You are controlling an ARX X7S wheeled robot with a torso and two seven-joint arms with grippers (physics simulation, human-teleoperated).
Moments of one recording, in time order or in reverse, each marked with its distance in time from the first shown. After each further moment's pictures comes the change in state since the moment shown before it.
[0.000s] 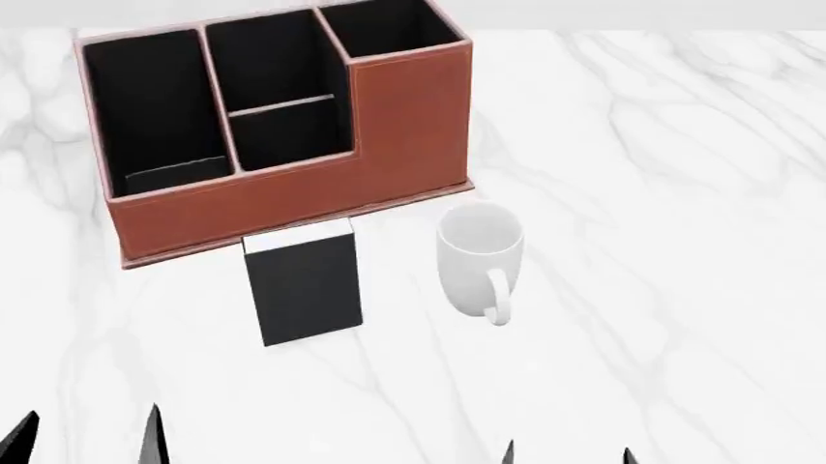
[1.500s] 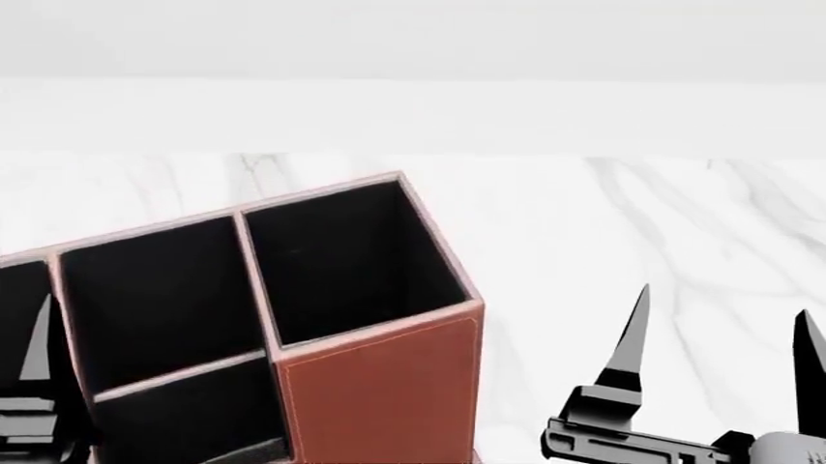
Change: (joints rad) left arm -0.041 -0.183 -0.057 0.477 -0.200 -0.267 -0.080; right arm 0.111 0.163 0.161 -0.553 0.249 0.362 0.131
